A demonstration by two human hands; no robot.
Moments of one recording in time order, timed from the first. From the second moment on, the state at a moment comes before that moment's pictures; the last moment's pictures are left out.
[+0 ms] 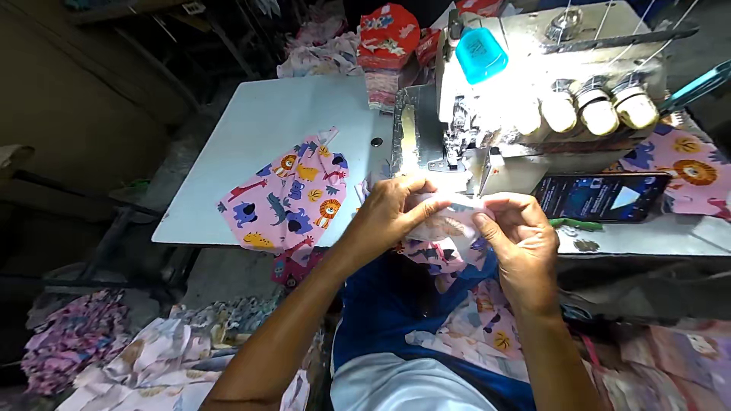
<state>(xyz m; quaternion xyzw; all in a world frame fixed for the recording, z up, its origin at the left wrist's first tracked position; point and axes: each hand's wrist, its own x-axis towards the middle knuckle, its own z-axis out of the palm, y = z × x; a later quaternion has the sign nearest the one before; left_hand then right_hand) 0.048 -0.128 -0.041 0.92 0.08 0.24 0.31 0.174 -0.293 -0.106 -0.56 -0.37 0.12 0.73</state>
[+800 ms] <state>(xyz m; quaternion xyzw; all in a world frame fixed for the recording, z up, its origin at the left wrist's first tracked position) 0.036 -0.093 -0.011 0.97 0.05 0.22 0.09 0.165 -0.281 -0.093 -0.67 -0.42 0.07 0.61</state>
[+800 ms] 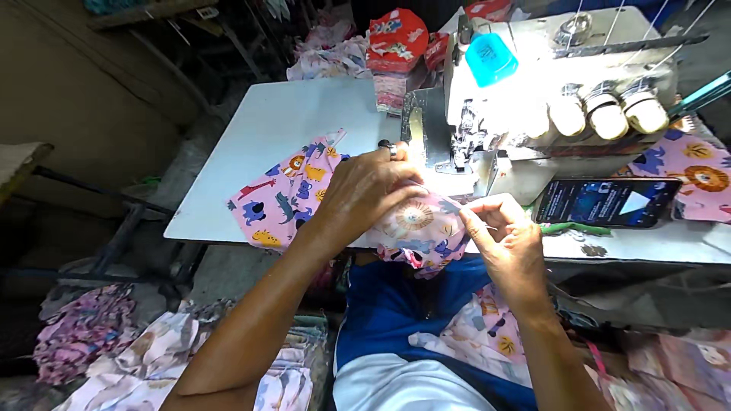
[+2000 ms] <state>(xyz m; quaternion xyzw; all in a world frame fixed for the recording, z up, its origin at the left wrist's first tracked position) -0.043 -0.015 0.011 0.95 0.28 0.05 0.16 0.085 -0.297 -0.123 -0.41 -0.36 0.48 0.69</state>
